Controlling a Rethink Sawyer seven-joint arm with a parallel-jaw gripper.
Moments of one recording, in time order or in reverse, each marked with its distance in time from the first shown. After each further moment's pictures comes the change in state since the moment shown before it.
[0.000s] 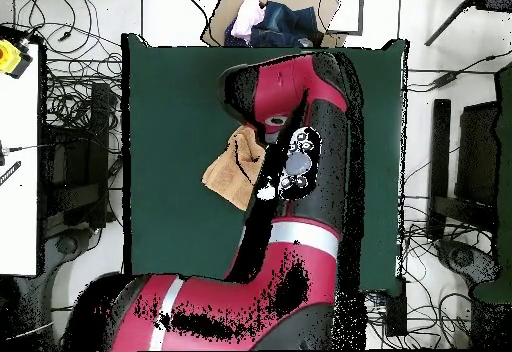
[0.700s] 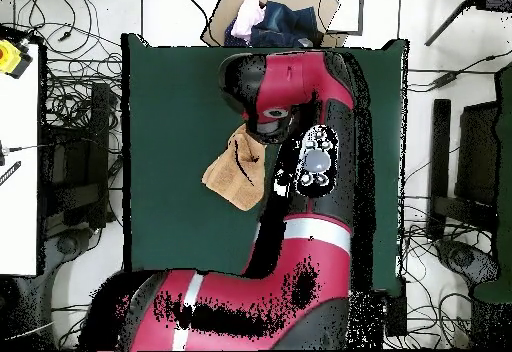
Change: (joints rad) arm -0.053 -0.027 0.082 0.035 0.209 -0.075 0.000
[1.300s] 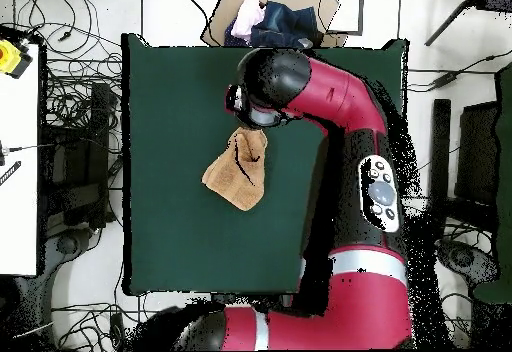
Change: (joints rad) arm -0.145 -0.174 0.181 0.290 0.400 -0.307 0.000
